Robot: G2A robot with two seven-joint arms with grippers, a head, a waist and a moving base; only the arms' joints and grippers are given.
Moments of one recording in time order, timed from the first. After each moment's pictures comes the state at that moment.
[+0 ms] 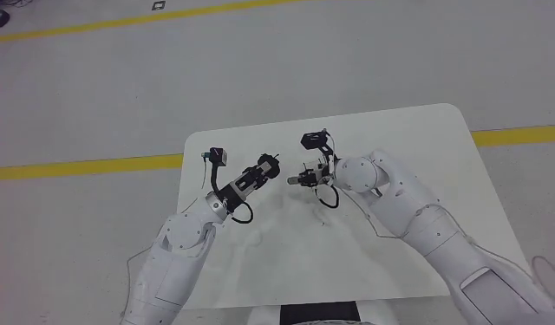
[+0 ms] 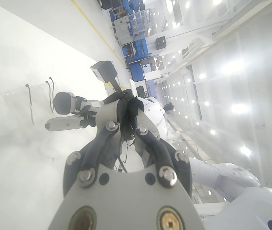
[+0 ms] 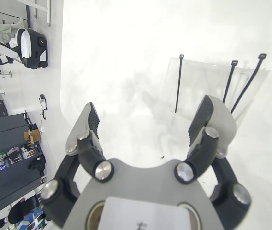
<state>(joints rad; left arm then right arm) 1.52 -1.14 -1.31 -1.65 -0.21 -0.34 -0.58 -0.99 -1.37 0.87 -1.22 -0.59 0.05 0.87</state>
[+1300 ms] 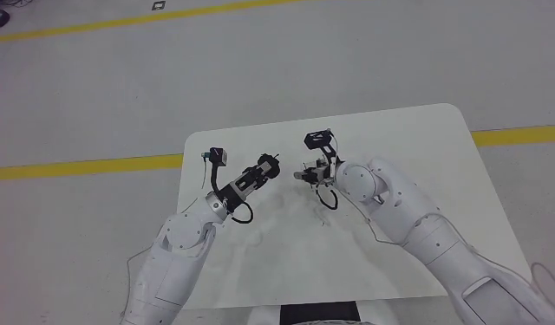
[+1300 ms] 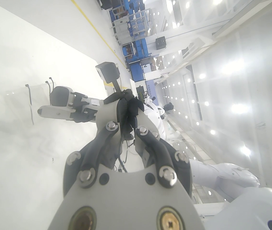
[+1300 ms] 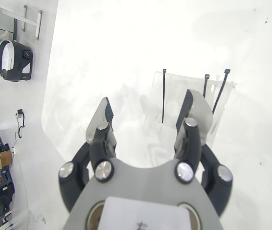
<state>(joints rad) 1.52 -1.14 -1.31 -1.65 -0.21 -0.34 -0.58 -1.05 -1.36 0.89 -1.29 -0.72 0.07 0.77</state>
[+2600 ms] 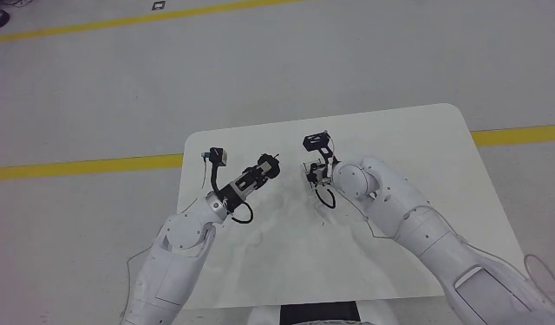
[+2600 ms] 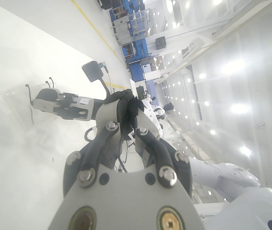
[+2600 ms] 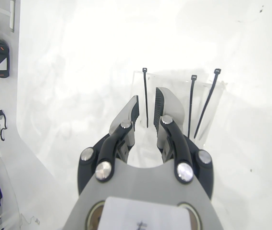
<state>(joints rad) 1.52 -1.14 -1.31 -1.65 -0.21 -0.34 -0.58 -0.98 -1.40 0.83 -1.12 -0.75 0.07 0.75</state>
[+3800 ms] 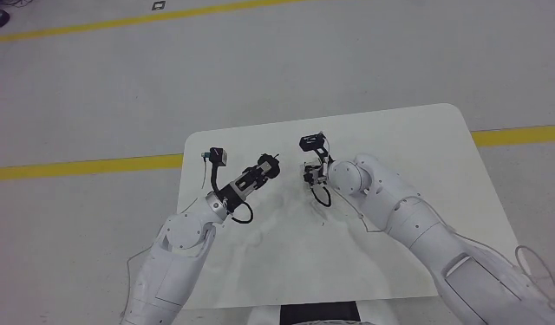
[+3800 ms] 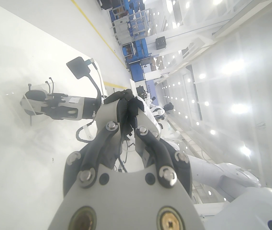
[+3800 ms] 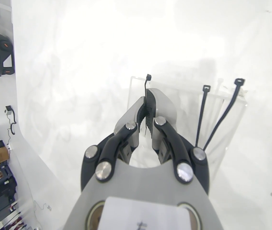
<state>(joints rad) 1.52 -1.14 -1.31 -1.65 -0.21 -0.34 -0.58 -0.91 -1.45 0.79 -0.97 -0.69 0.03 0.73</state>
